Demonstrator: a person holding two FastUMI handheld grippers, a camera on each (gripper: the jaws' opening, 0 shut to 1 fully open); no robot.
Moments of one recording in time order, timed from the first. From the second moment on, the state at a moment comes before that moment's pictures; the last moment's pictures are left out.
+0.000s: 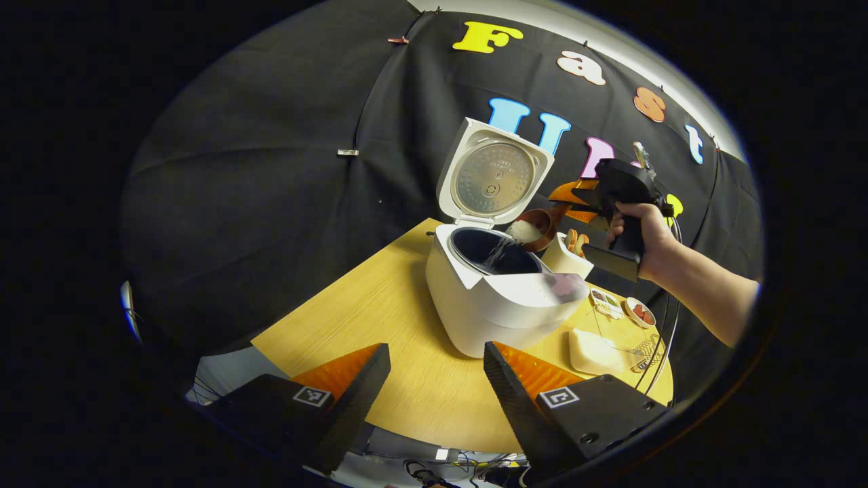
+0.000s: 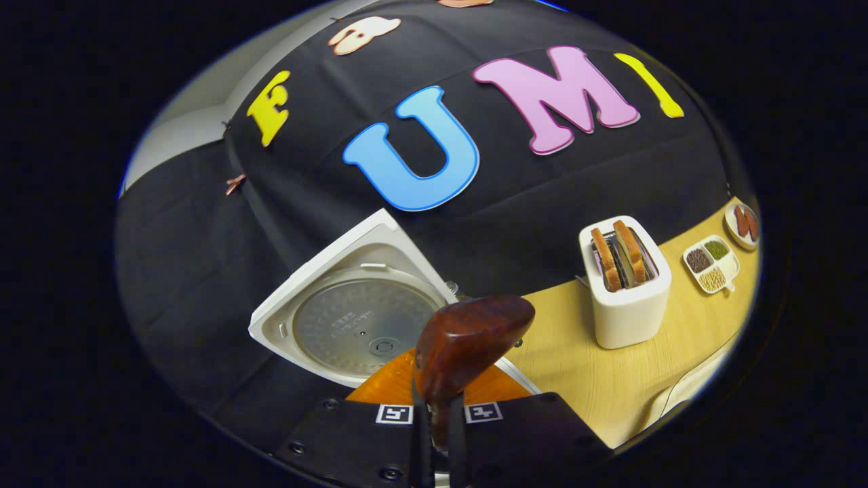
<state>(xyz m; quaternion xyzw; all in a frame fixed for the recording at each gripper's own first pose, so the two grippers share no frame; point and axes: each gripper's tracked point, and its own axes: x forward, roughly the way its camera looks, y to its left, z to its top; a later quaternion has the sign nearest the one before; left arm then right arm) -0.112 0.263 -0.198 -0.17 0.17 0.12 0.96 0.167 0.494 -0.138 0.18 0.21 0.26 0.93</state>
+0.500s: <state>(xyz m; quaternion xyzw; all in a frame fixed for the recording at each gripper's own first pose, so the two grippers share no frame) -0.117 0.256 -0.212 -0.17 0.18 0.11 0.96 0.149 0.531 -0.144 0.00 0.12 0.35 0.93</state>
